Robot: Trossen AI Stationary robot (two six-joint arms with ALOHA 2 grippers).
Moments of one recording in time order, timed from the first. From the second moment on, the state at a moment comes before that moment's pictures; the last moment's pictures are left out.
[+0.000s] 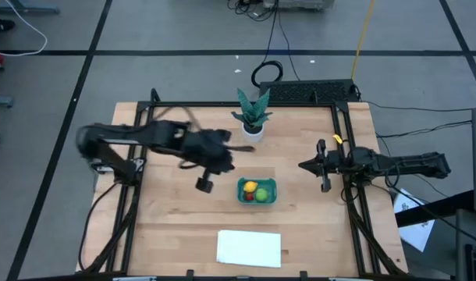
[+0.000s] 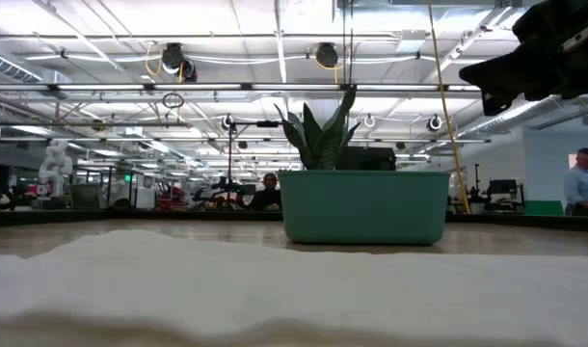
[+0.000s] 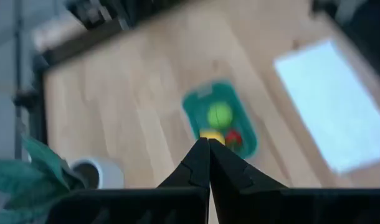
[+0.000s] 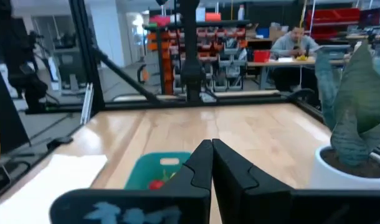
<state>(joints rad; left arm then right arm) -0.11 1.62 1.81 -1.02 -0.02 0.33 0.03 0.21 0.06 0.14 0.02 0.06</state>
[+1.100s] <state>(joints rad) -0.22 0.52 0.18 0.35 -0.29 0.12 0.02 0.00 0.06 0.07 0.02 0.11</state>
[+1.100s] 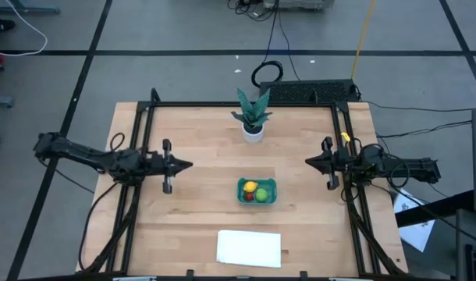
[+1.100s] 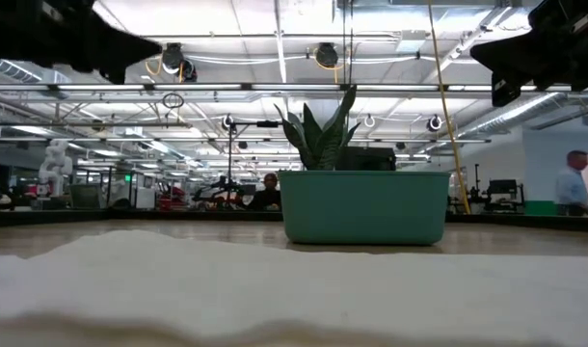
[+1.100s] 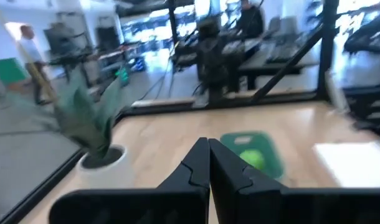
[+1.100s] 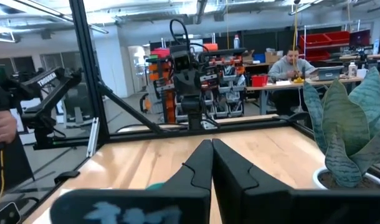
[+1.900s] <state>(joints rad) -0.09 0.43 0.17 0.24 -0.10 0.15 0.02 0.00 0.06 0.03 0.03 0.13</state>
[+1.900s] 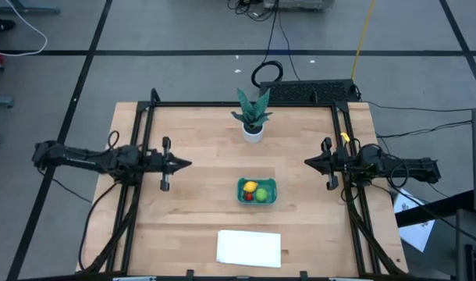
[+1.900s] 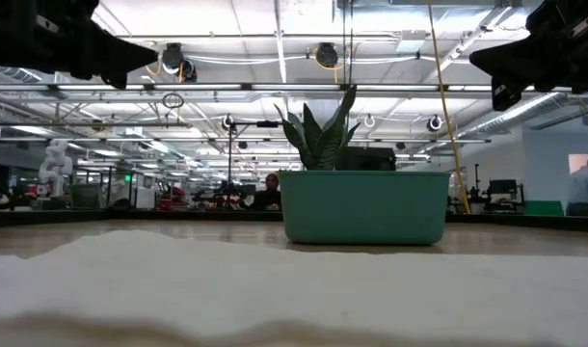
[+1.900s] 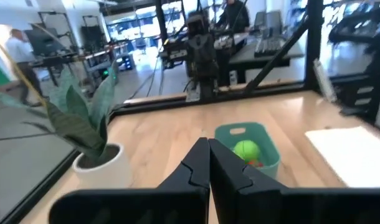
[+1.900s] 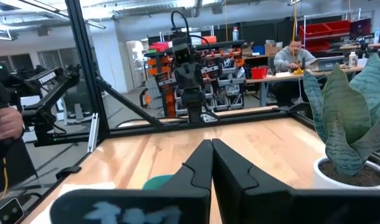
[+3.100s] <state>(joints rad) -0.21 0.10 0.08 0.10 -0.11 0.23 0.02 0.00 0.06 0.07 0.00 0.11</state>
